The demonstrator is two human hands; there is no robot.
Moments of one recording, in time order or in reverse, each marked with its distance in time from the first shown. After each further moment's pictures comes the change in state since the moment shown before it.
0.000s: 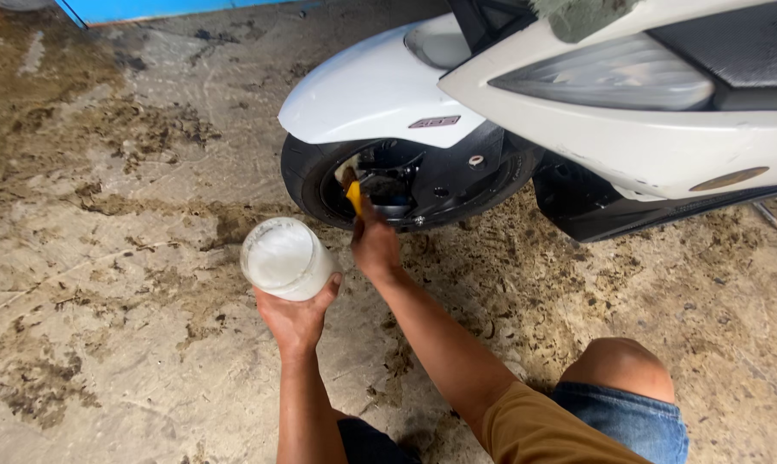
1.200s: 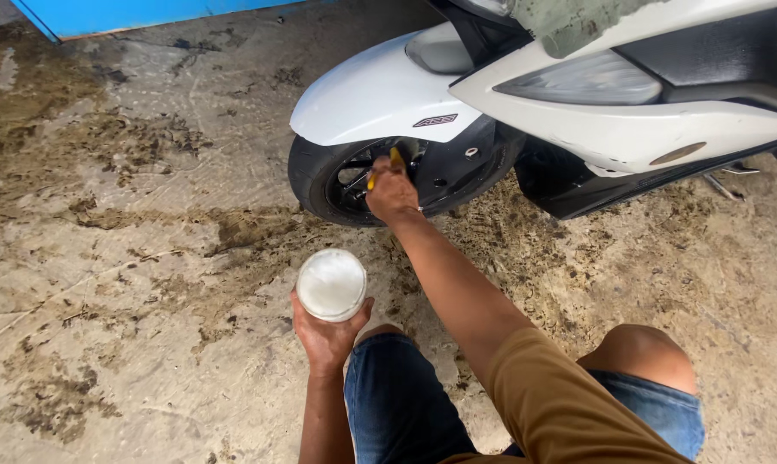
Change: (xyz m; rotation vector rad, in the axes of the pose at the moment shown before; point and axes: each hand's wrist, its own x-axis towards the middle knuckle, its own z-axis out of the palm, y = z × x) left_hand -0.033 0.006 -0.030 -0.164 -0.207 -0.066; right_hand 0.080 -0.023 -0.027 -0.381 -0.341 0.226
